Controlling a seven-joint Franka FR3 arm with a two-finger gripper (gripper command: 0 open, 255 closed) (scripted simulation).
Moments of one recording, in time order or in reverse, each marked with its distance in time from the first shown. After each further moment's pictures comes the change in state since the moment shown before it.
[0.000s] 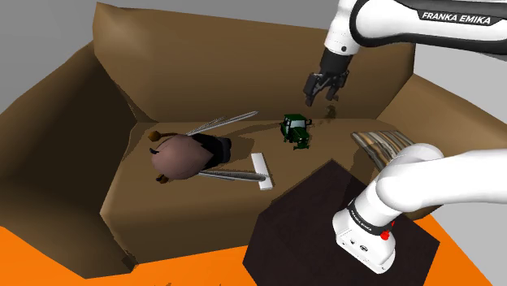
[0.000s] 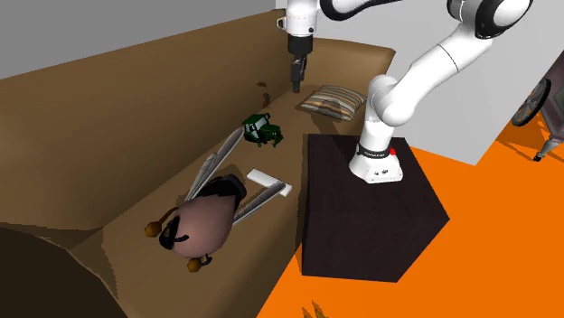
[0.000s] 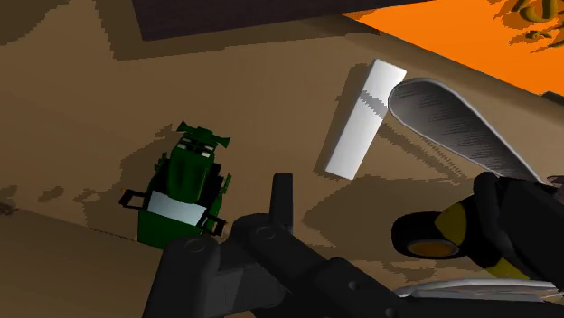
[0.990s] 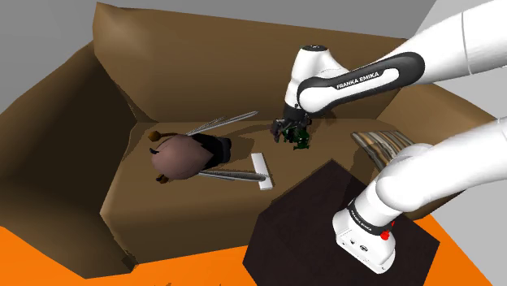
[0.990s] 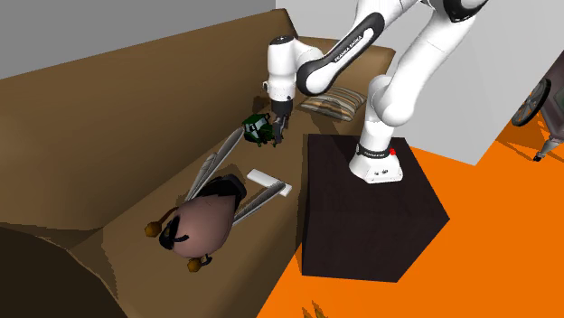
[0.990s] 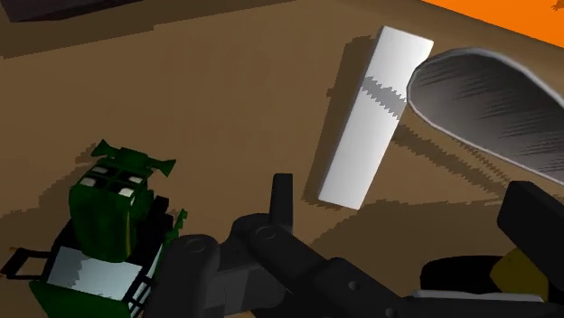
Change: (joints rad) arm -0.006 0.350 0.095 -0.242 0.019 0.597 0.141
